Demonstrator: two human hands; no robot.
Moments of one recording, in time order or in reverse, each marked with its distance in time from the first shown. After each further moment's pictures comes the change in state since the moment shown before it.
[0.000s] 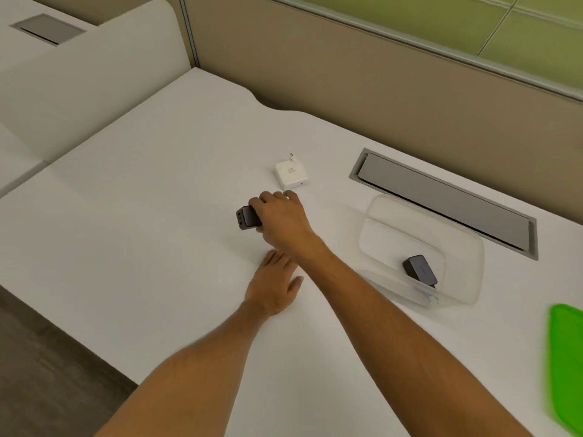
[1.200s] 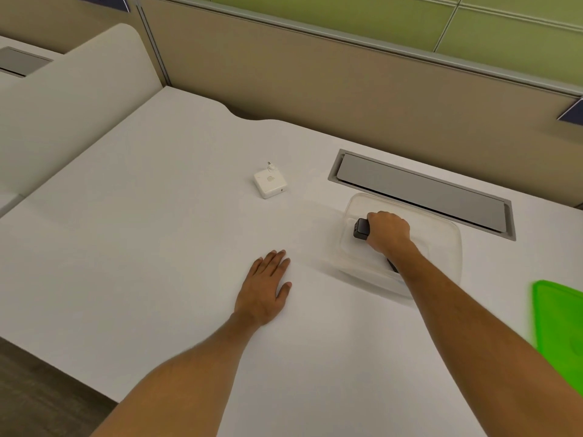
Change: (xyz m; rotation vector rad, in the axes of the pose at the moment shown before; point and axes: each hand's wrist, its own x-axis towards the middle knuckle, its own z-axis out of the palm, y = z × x) left_hand 0.003 -0.002 0.006 0.033 -0.012 0.043; right_hand -0.107 0.191 0.008 -0.155 -0.336 0.687
